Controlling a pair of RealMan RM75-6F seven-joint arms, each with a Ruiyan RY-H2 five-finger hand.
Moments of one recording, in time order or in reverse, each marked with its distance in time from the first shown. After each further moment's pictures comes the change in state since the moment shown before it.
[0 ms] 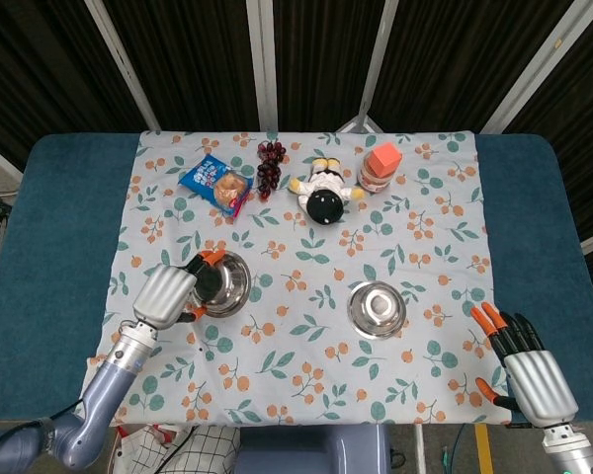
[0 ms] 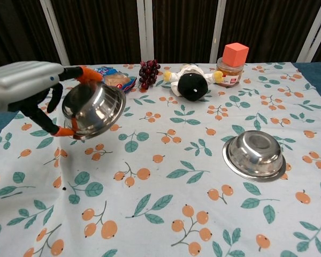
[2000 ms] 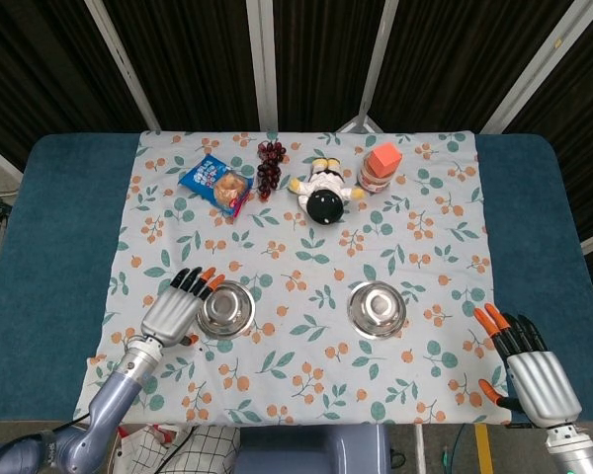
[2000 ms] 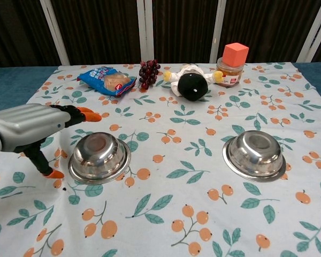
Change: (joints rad) left arm 0.079 -0.056 -0.055 -0.005 -0.131 -0.245 0.323; right arm -0.004 0.026 -0.004 -0.022 0.018 -0.013 -0.003
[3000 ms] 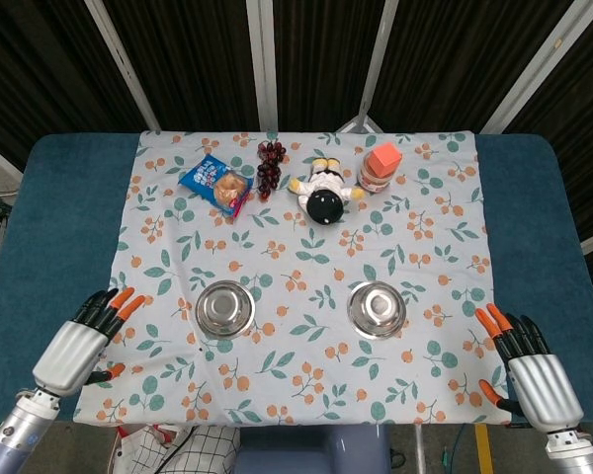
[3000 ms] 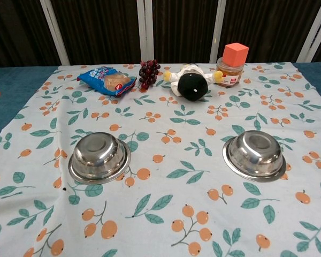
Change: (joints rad) left arm 0.292 0.331 0.215 0.019 0.559 0.396 -0.561; right arm -0.024 -0.005 0.001 -0.017 -0.016 0.048 -0.036
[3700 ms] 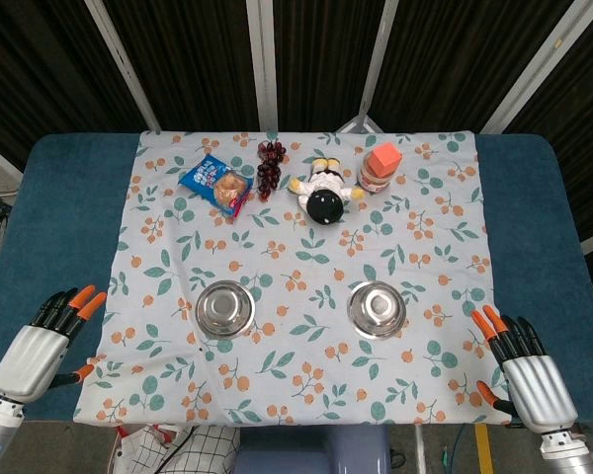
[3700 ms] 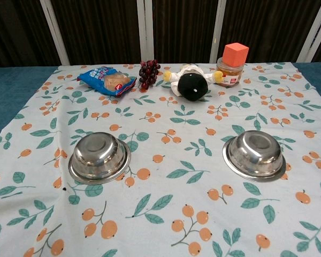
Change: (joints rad) left arm 0.064 0.071 0.017 0.049 -0.019 0.101 -0.103; right arm -0.005 -0.024 -0.001 -0.004 0.003 -0.004 -0.076
